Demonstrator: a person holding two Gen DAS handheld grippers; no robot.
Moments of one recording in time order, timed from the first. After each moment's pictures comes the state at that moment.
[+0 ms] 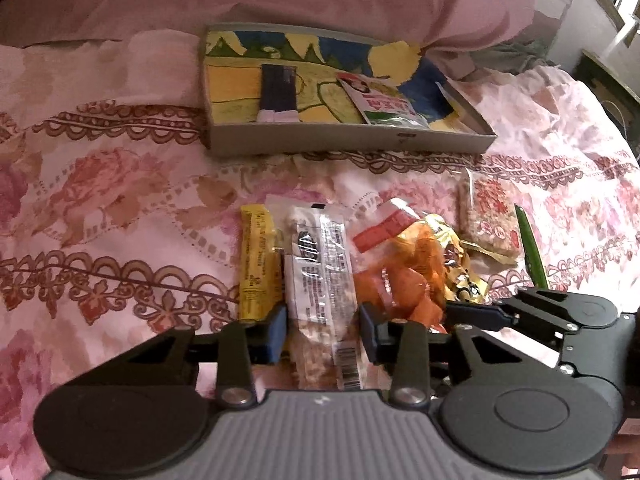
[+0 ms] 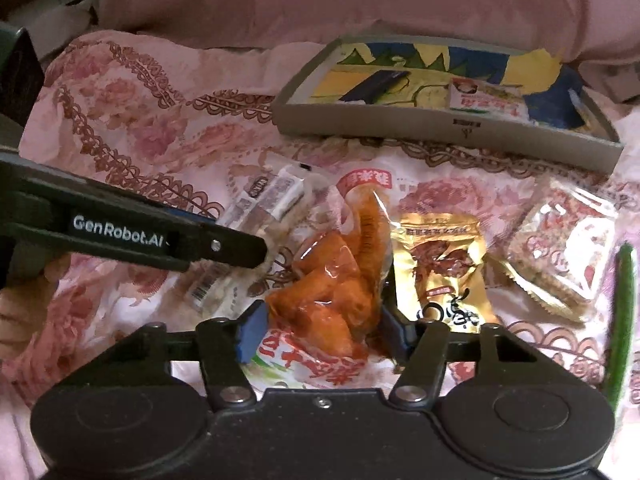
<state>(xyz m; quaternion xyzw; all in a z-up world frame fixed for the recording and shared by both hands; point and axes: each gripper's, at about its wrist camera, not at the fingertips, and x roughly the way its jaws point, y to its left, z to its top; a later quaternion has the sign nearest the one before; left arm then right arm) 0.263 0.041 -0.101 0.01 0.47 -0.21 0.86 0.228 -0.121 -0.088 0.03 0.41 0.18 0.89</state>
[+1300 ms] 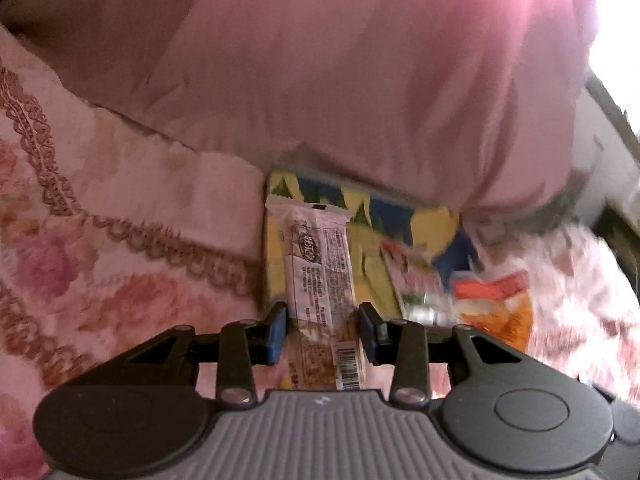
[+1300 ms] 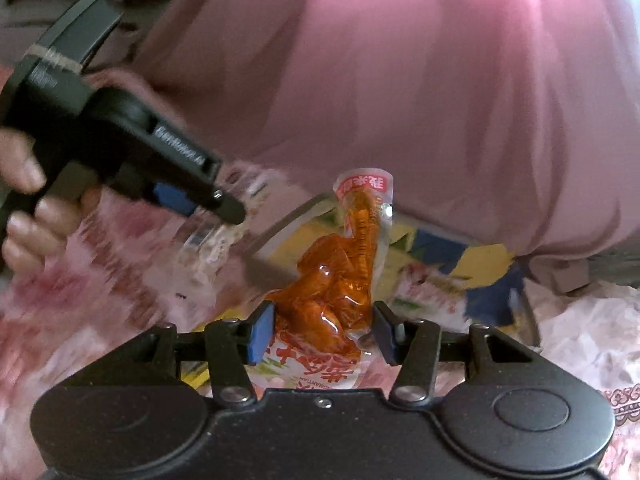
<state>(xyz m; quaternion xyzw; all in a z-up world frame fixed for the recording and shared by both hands) 0.307 0.069 -0.035 -0.13 0.31 -0.13 0.93 0.244 -0.134 -0.027 -0.08 0.19 0.14 0.97</state>
